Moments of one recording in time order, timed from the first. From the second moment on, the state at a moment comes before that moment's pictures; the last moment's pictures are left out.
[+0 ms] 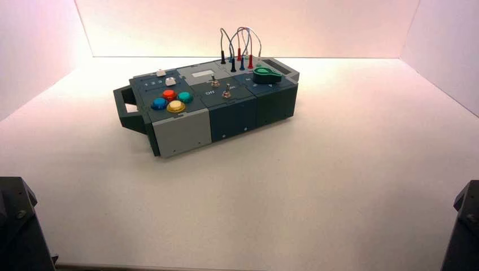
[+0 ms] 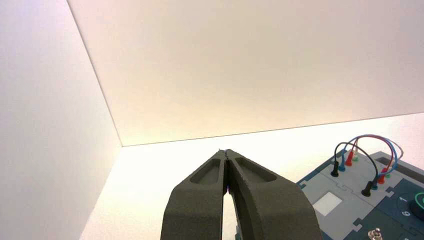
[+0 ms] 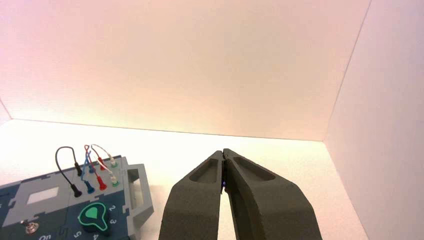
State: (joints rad) left arm -0.17 -0.80 1.28 -0.30 -0.36 0.37; right arm 0.08 -0.94 1.21 -0.03 -0.12 0.03
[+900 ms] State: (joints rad) left arm -0.17 -0.77 1.09 -0.30 0.22 0.37; right arm 0.27 -0.81 0.97 -0.02 0.38 0.03
